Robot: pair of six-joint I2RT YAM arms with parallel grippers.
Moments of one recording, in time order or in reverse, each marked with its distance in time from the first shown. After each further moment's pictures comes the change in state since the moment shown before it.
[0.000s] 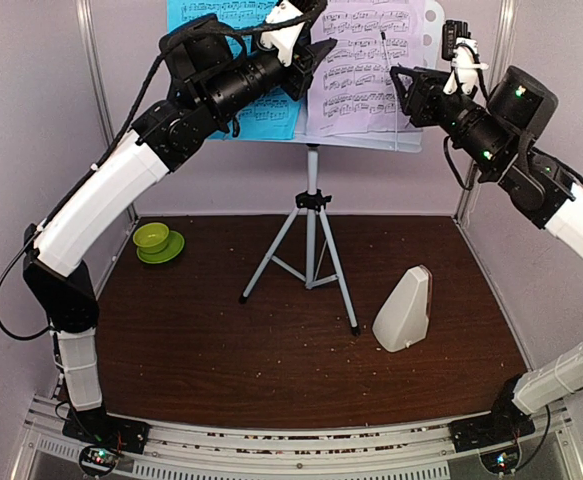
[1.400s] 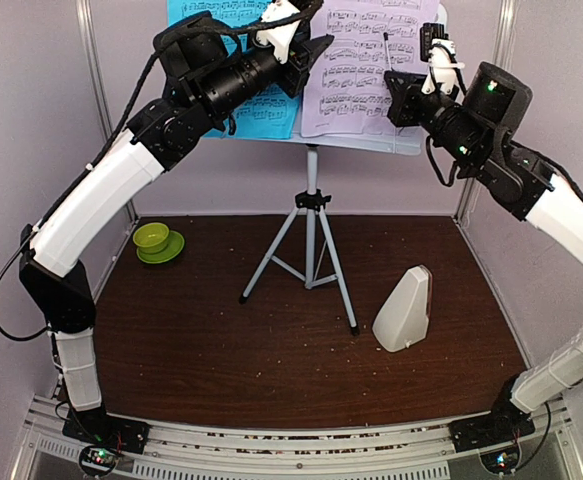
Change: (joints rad) left arm 0.000 -0.016 -0.007 0.002 0.000 0.024; right arm 0.017 0.101 0.079 -0.029 0.072 0.008
